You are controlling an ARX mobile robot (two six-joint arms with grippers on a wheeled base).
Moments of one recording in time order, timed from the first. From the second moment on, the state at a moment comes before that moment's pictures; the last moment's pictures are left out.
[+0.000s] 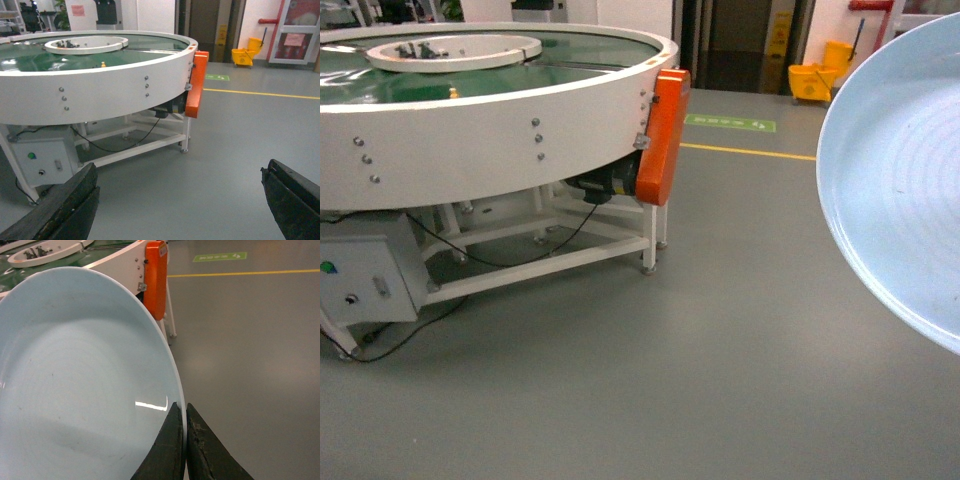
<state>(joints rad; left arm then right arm) 0.00 0.01 0.01 -0.01 0.00 0.00 -0.08 0.98 0.40 0.34 -0.23 0.14</state>
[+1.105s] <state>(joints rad) 0.00 0.01 0.01 0.00 0.00 0.00 -0.08 0.97 0.40 0.34 -0.23 0.14</state>
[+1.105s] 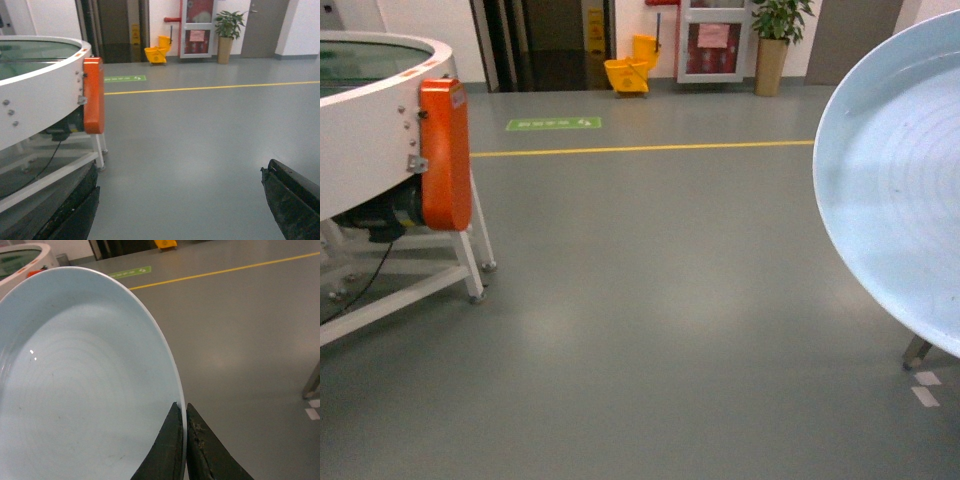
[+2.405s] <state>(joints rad) 0.00 0.01 0.01 0.00 0.00 0.00 -0.08 0.98 0.40 0.34 -0.23 0.14</state>
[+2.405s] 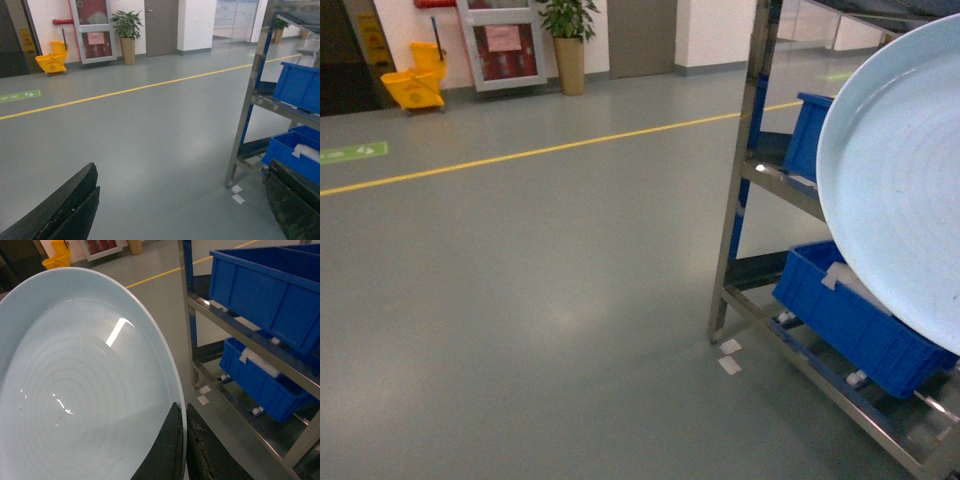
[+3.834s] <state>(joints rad) 0.00 0.01 0.01 0.00 0.00 0.00 -0.09 0.98 0.40 0.34 -0.23 0.14</state>
